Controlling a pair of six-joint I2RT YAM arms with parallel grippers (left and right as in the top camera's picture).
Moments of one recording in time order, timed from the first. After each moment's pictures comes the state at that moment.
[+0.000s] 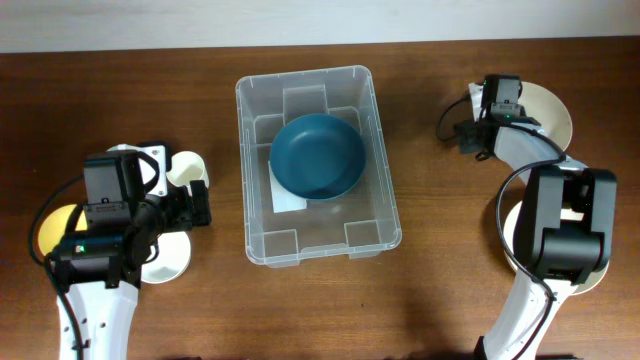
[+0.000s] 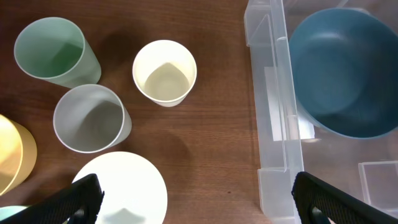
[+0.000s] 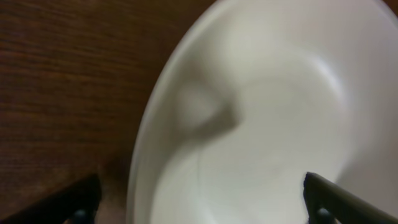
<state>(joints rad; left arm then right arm) 0.07 1.11 1.09 -0.91 0.08 -0.05 -0.12 2.13 1.41 -0.27 0.28 -0.37</state>
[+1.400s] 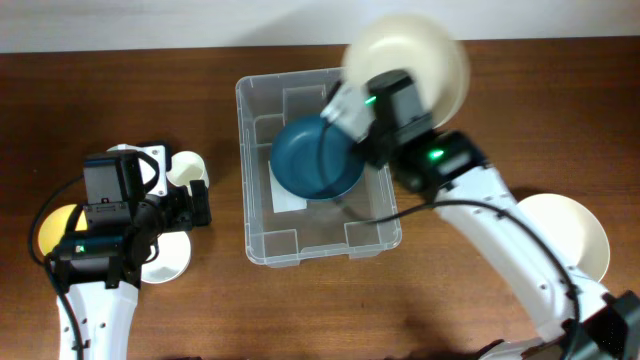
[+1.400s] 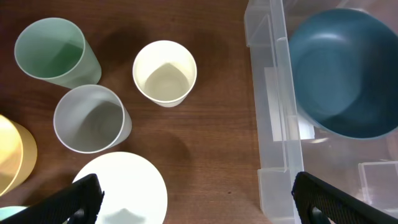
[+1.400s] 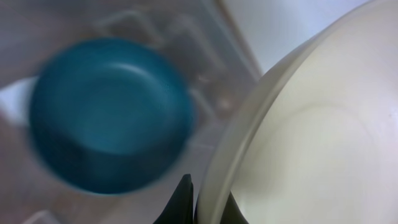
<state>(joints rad) 0.07 1.11 1.09 -0.91 0.08 -0.05 0.54 1.60 1.46 -0.64 0.12 -0.63</state>
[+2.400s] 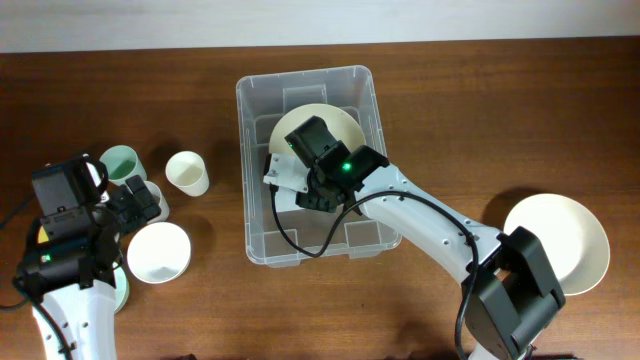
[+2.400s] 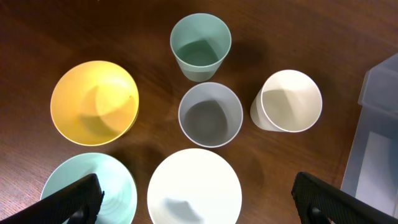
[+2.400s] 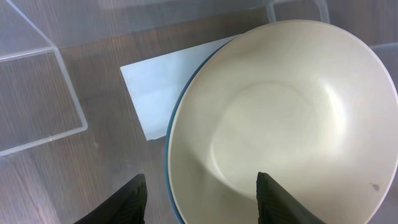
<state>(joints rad) 0.30 1.11 1.09 -0.90 -0.10 -0.18 0.69 1.87 1.46 -0.68 0.01 -0.72</state>
